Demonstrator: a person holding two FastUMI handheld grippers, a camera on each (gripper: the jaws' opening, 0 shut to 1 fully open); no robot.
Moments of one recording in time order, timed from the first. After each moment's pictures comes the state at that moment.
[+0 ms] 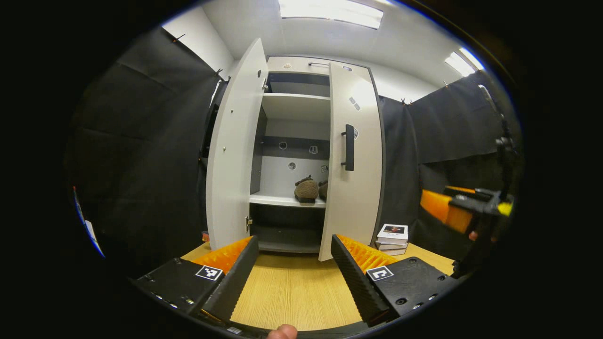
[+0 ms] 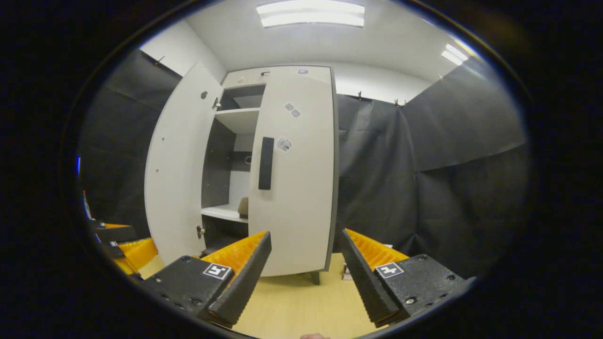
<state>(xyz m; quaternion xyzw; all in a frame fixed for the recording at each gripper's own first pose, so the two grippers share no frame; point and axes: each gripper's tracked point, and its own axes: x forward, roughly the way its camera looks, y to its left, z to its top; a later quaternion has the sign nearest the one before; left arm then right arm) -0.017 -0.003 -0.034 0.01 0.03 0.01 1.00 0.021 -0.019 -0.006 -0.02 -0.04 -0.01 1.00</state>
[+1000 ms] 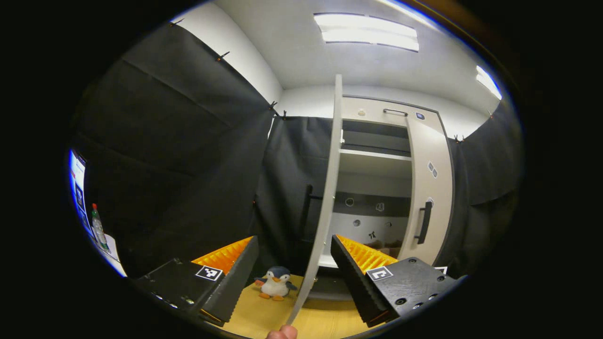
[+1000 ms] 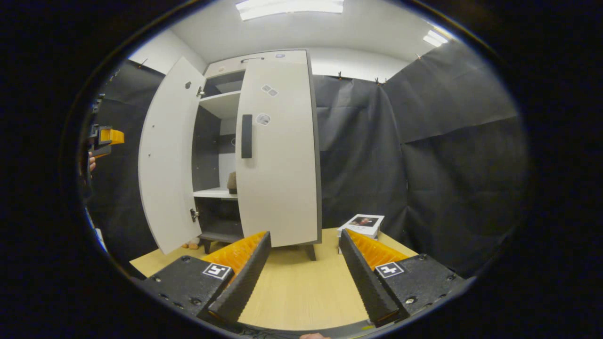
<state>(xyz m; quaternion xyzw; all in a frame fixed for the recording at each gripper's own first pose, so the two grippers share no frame) 0.029 0.203 0.133 -0.02 -0.09 0.17 0.98 0.011 -0.041 -0.041 0.02 -0.01 -0.02 1.00</state>
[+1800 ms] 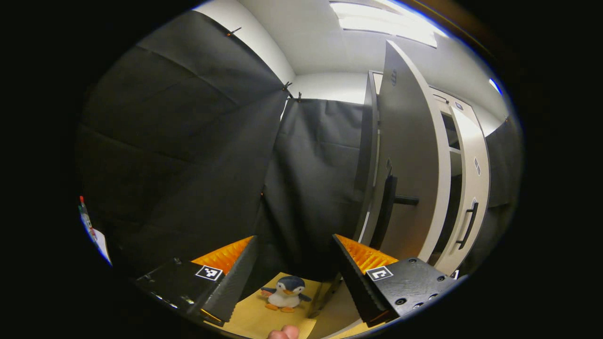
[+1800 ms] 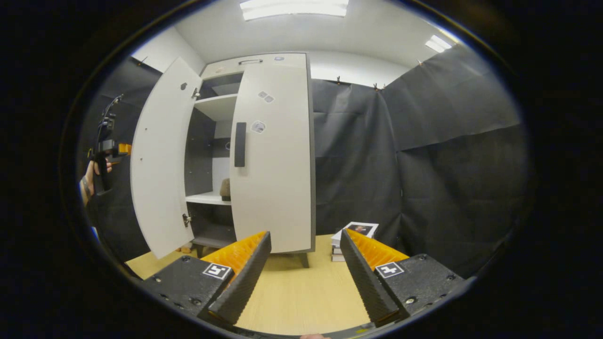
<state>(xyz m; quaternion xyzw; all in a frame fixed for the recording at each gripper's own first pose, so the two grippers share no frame) 0.124 0.280 0.108 -0.05 -0.06 0.18 0.98 0.025 -0.048 -0.023 0.01 -0.01 -0.04 1.00</state>
